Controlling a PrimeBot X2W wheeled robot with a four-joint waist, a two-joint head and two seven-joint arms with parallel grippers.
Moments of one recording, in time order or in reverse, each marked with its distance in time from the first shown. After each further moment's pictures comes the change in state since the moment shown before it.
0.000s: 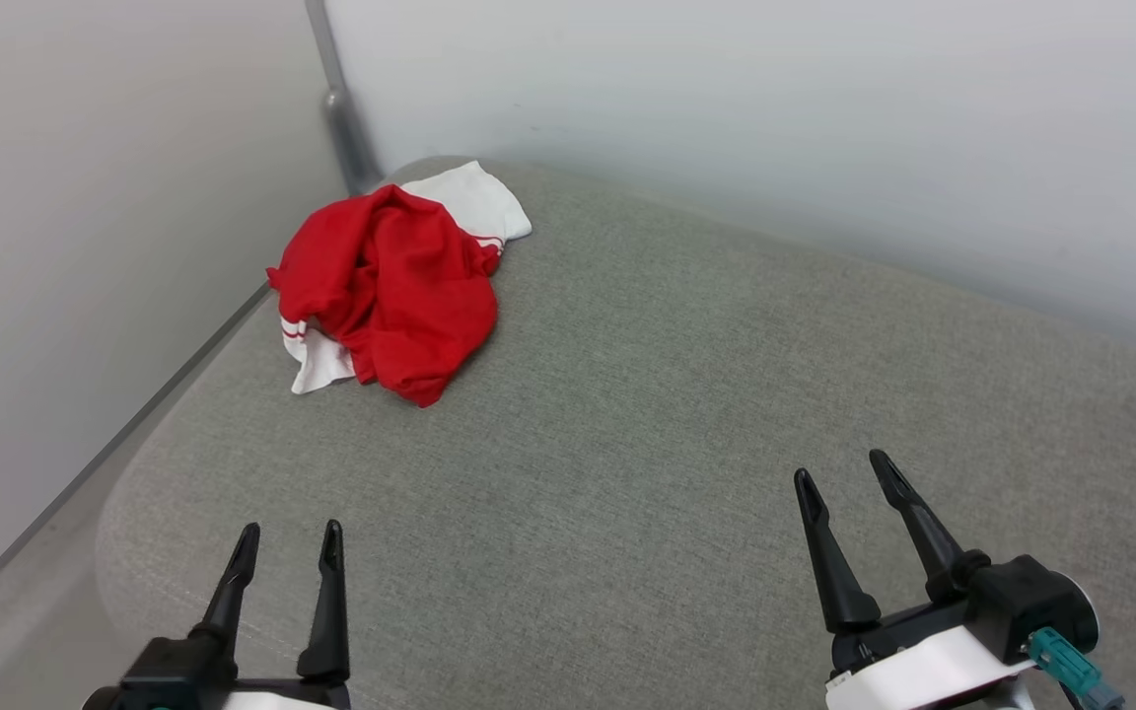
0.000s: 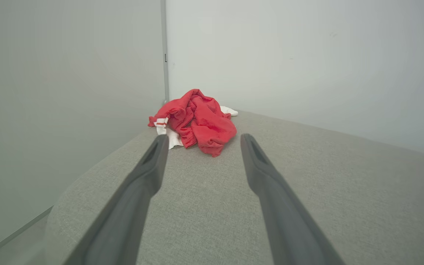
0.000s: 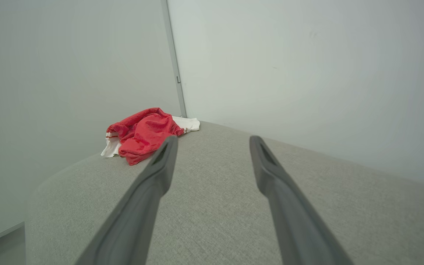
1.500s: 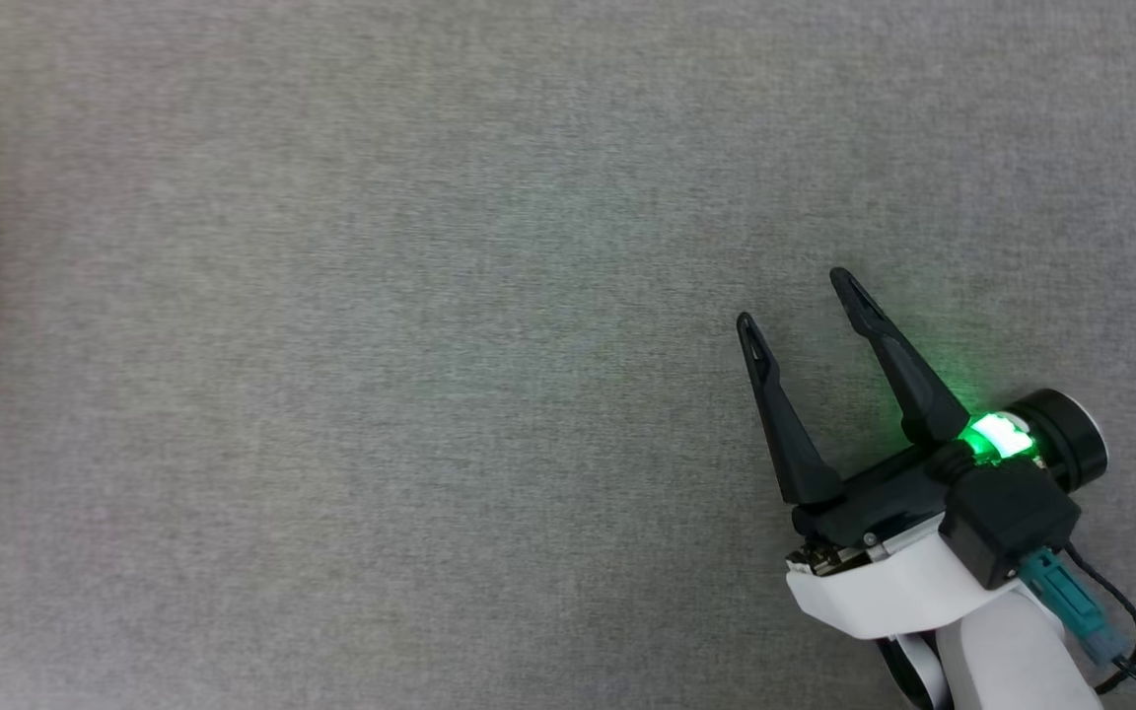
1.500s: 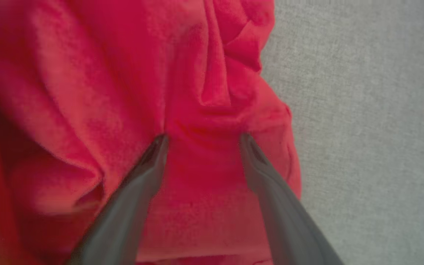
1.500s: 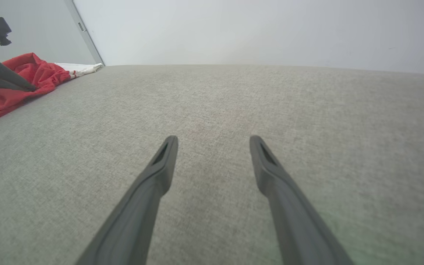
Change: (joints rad) left arm -0.966 0.811 -0.236 0.610 -0.926 -0.058 0.967; right arm -0.205 0.002 0.085 -0.168 -0.154 0.000 -0.001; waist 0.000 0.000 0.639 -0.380
